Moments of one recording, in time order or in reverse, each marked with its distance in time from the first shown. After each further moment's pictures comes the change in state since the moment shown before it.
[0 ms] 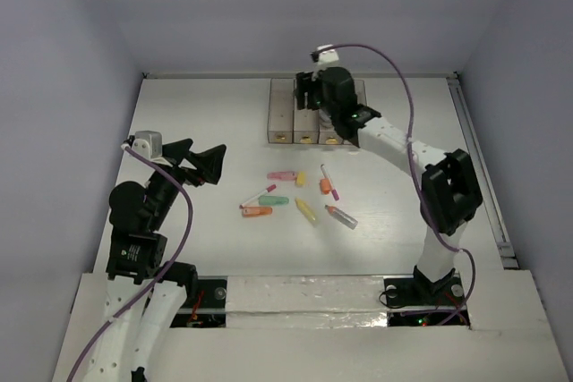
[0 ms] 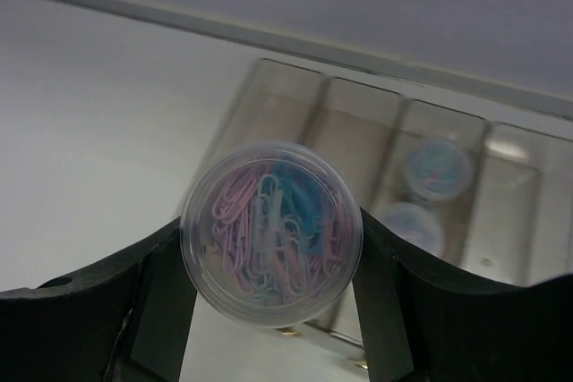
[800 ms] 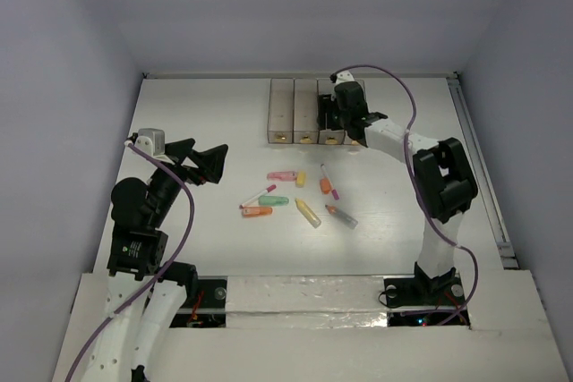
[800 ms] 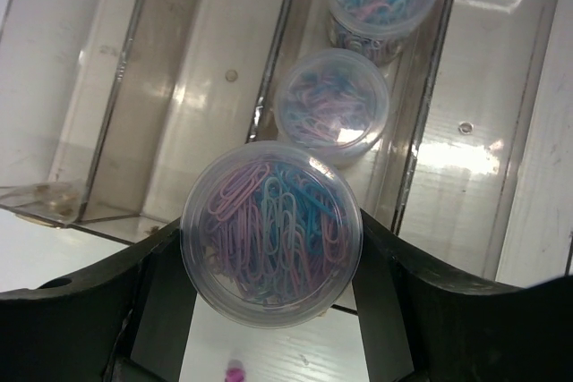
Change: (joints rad) left arm 0.000 0.024 -0.001 0.001 0.021 0.000; right arm -0.199 0.084 -0.125 -0.120 -0.026 0.079
